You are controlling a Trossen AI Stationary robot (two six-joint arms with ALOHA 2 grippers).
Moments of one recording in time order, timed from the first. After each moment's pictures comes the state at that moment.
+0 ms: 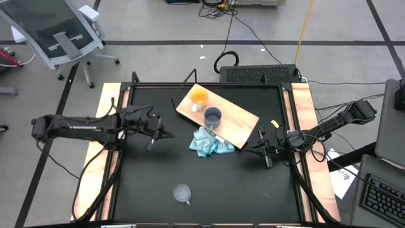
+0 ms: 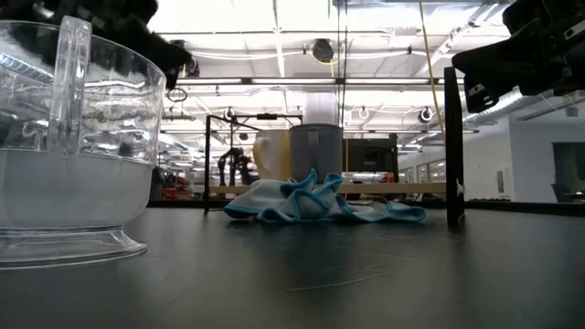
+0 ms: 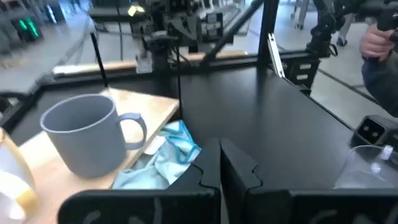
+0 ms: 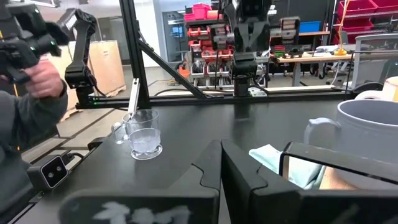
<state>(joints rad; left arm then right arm) 0.17 0.82 0.38 0.21 0.41 0.12 0.37 0.80 0.02 0.80 0.24 0.09</state>
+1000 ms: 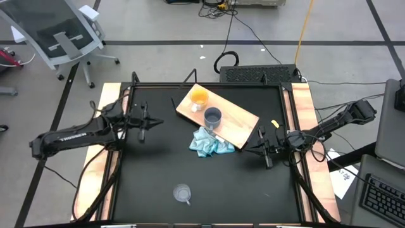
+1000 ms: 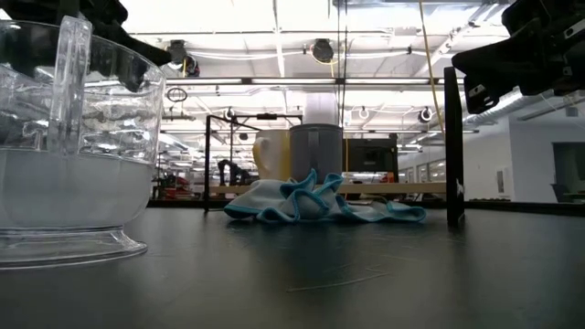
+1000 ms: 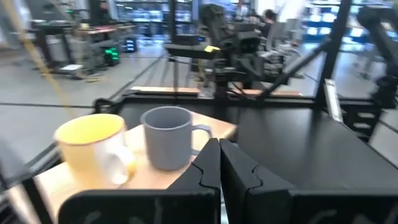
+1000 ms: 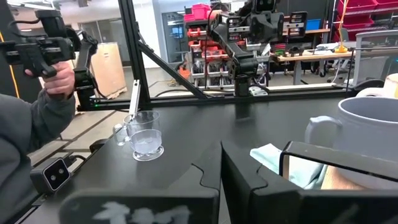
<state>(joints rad) 0.38 0.44 0.27 0.11 0.36 0.01 0.37 0.79 0.02 0.80 0.24 0.11</state>
